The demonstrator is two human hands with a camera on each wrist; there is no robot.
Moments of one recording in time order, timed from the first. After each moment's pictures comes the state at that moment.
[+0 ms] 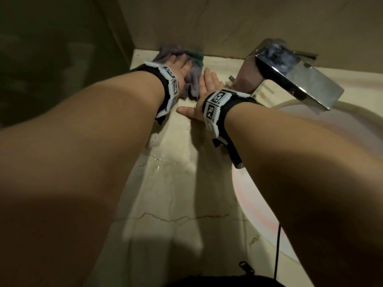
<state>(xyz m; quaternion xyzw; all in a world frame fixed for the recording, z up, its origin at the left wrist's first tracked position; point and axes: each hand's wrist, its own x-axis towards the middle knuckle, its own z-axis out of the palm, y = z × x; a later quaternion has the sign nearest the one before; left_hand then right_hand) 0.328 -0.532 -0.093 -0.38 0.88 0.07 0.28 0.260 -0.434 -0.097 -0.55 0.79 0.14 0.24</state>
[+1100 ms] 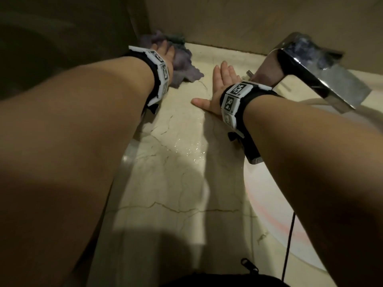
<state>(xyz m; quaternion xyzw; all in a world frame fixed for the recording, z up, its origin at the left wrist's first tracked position) 0.380 -0.563 -0.102 -0.45 0.85 0.05 0.26 0.259 -0.435 -0.101 -0.55 0.79 0.15 0.22</state>
